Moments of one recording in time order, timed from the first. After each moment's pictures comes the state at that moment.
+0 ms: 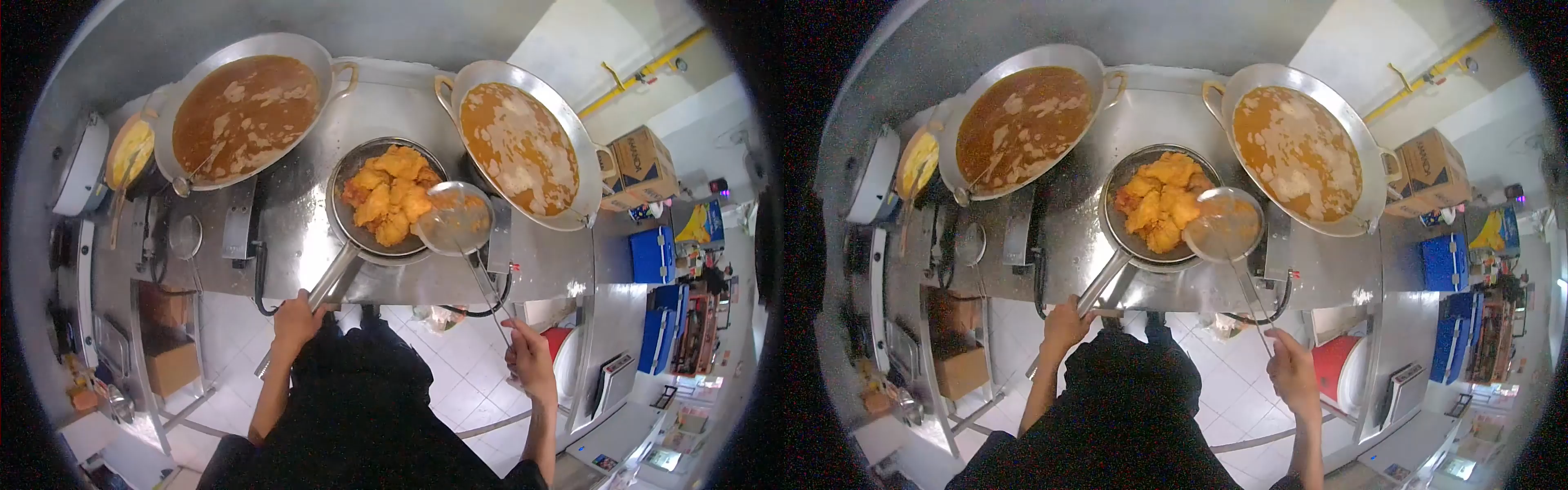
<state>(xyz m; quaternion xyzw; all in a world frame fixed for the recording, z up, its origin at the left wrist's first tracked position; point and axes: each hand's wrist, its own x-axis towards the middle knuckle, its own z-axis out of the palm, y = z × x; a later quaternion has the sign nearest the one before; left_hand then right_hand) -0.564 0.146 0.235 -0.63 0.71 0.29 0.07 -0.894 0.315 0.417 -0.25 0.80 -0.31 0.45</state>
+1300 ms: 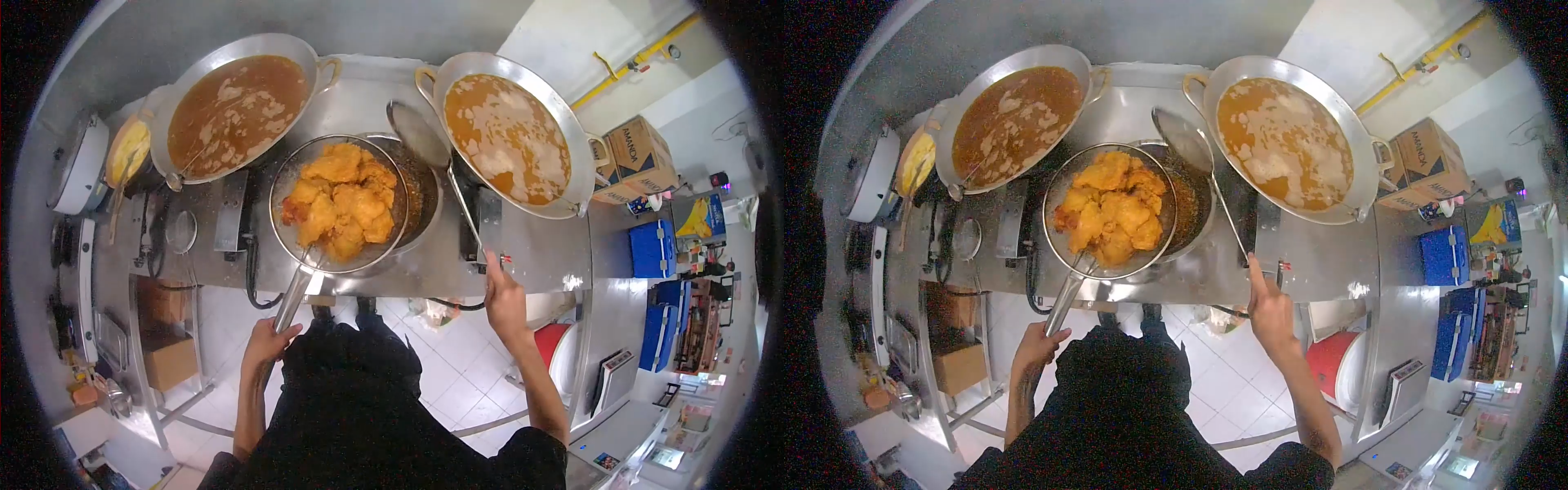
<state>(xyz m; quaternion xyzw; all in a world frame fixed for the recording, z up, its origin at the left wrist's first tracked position) -0.524 0.193 0.264 -0.65 0.46 0.60 -0.05 -0.954 0.271 0.327 -0.64 0.76 -0.09 0.03</state>
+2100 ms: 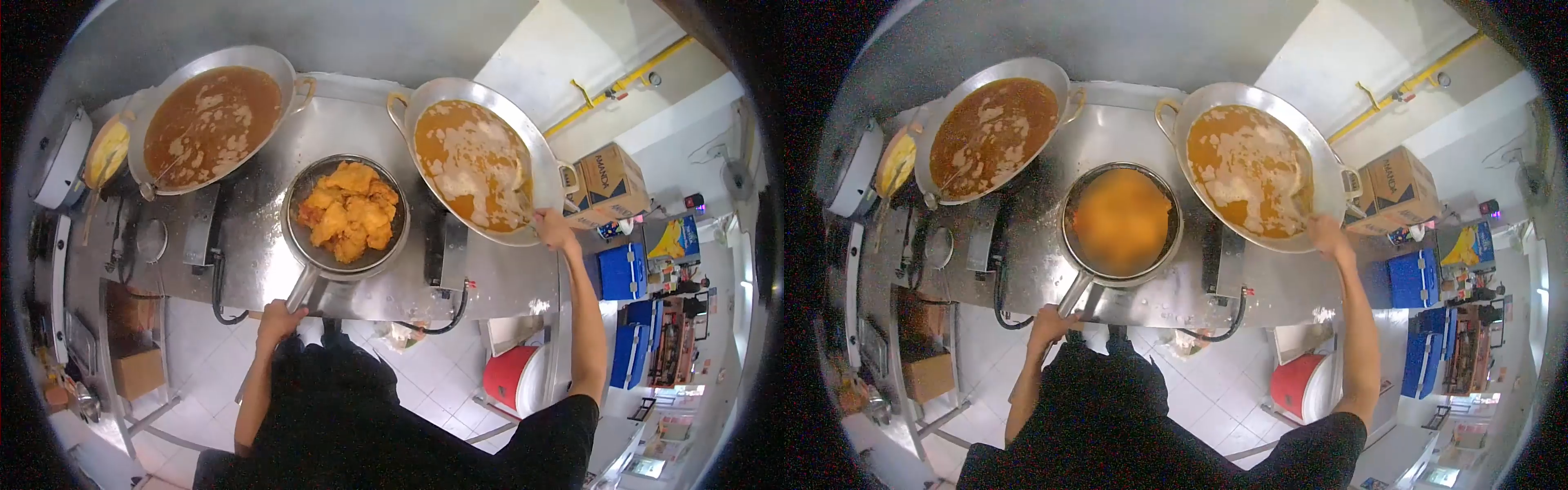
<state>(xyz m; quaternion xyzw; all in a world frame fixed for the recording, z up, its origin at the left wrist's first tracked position) -0.625 0.144 0.188 -0.66 0.59 0.47 0.04 -1.247 0.149 0.363 -0.64 0.76 0.00 0.10</state>
